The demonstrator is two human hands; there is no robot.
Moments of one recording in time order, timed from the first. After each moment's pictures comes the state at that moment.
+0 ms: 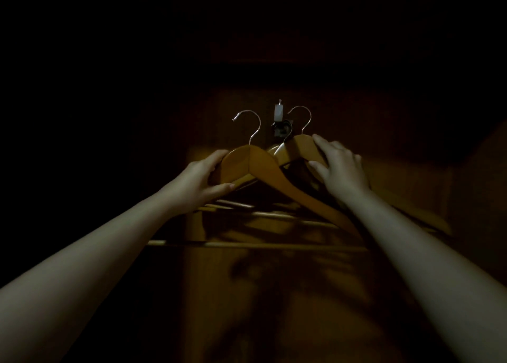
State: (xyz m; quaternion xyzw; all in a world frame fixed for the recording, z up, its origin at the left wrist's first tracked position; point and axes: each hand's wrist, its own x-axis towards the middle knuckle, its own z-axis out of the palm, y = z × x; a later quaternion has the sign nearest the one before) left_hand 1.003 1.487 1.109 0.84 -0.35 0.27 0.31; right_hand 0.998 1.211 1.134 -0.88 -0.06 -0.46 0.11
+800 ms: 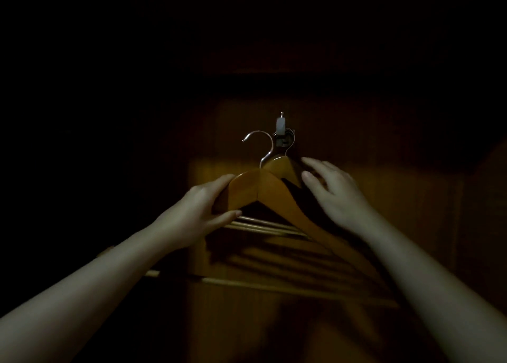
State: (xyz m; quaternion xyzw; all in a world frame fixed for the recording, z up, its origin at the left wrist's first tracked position) left_hand 0.998 1.489 1.100 0.83 -0.40 0.29 0.27; right_hand 0.964 1.238 1.125 -0.88 -0.16 -0.38 0.23
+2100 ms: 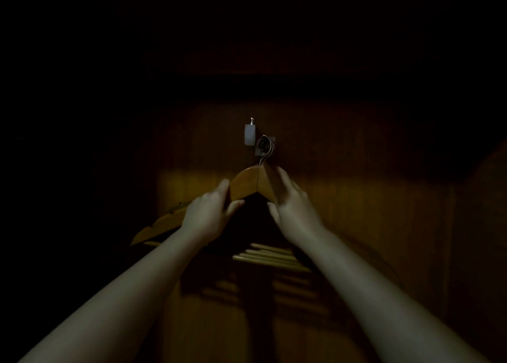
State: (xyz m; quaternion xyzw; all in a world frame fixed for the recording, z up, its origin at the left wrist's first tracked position) left_hand 1.093 1.401 1.108 0.90 -0.20 0.31 0.24; right_hand 1.033 1.240 1.117 -0.90 -0.13 -0.37 0.18
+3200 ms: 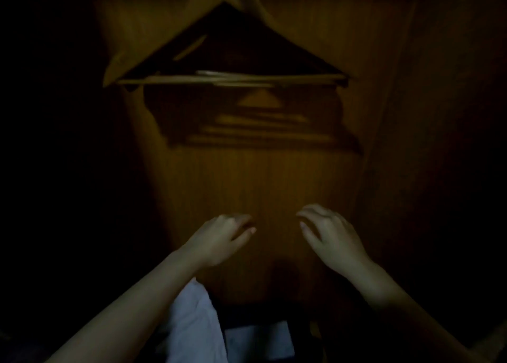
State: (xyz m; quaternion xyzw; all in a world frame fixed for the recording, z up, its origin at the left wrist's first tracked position) left_hand 0.944 1.414 0.837 0.89 -0.41 -0.03 0.18; right_hand 0.839 1.202 0.841 -0.97 0.01 -0.17 0.14
